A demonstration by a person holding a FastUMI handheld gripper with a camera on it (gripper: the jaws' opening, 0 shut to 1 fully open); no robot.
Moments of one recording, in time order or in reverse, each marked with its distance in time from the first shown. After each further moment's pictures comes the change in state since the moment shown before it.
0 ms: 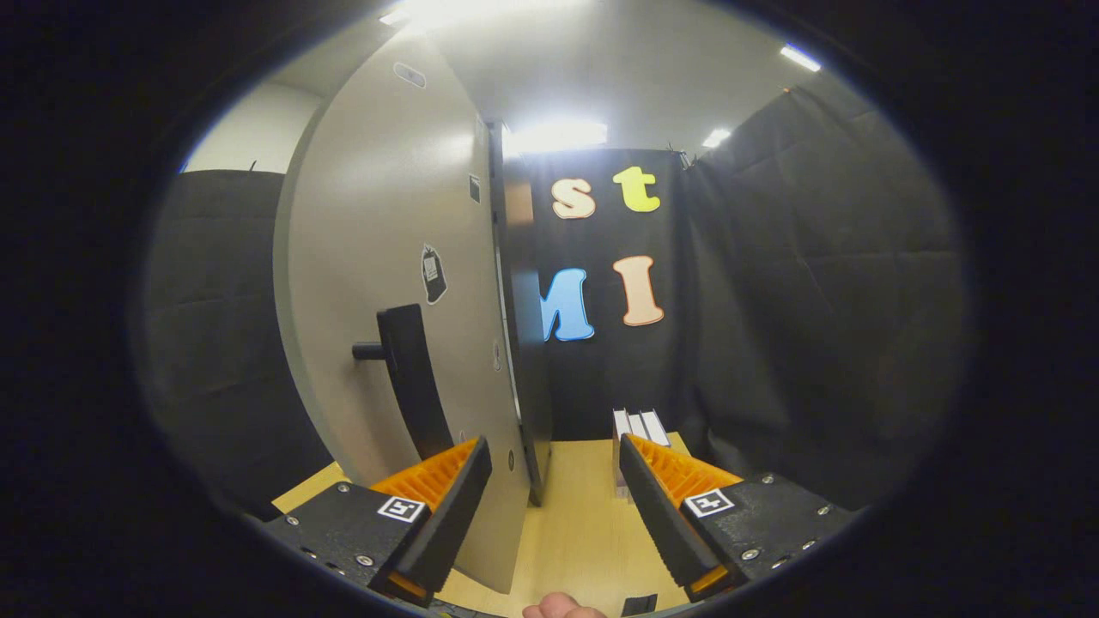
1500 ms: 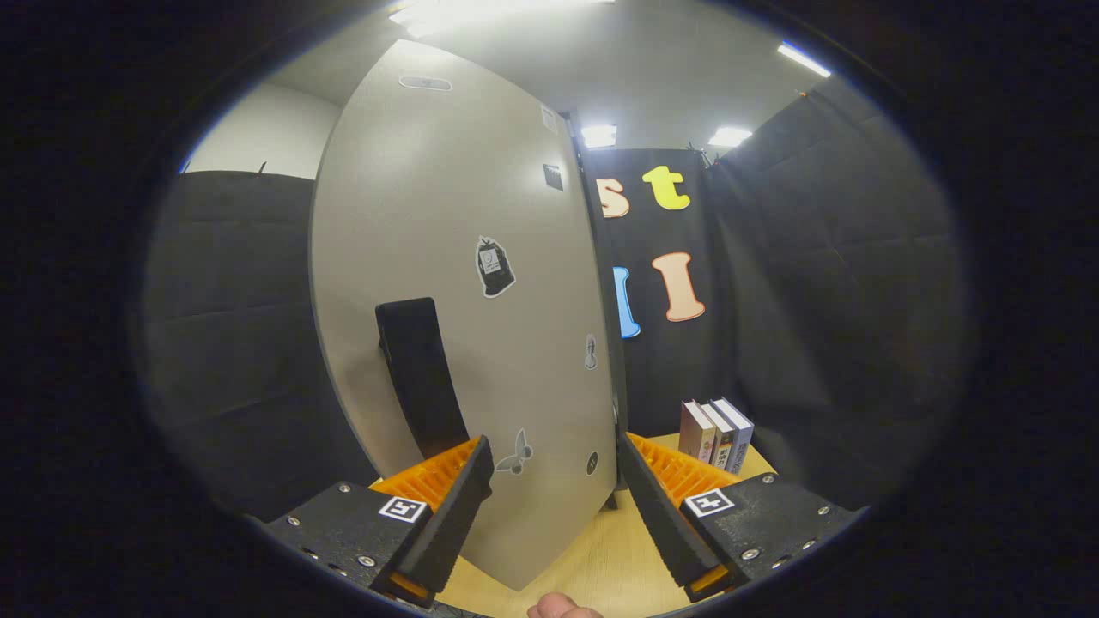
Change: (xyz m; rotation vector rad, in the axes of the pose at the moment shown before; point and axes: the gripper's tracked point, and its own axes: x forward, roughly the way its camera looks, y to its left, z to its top) arm 0.026 0.167 -0.011 0.035 -0.036 0.028
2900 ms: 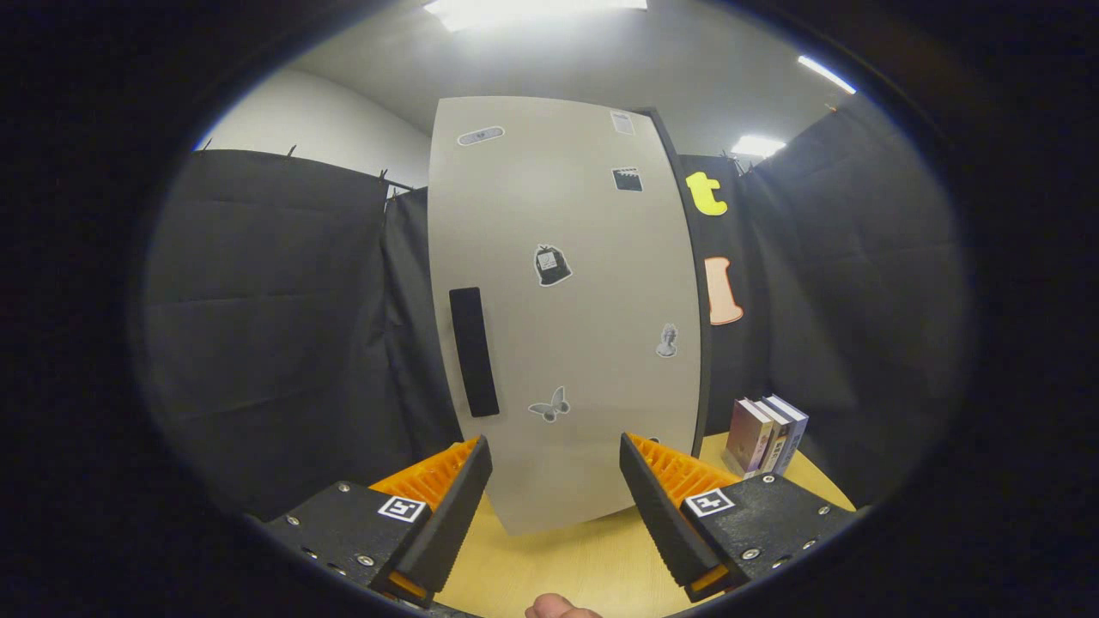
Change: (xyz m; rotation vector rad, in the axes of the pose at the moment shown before) arm 0.010 0.109 -0.019 -0.020 -0.020 0.039
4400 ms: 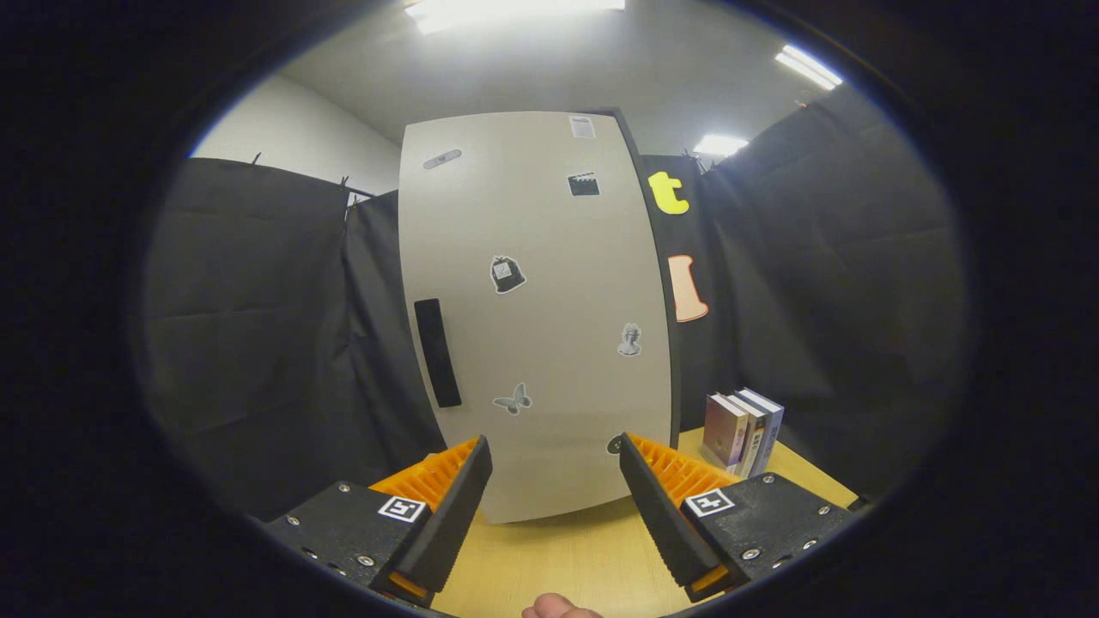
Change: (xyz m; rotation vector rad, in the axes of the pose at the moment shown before) arm 0.006 -0.013 0.005 0.042 -0.009 -0.135
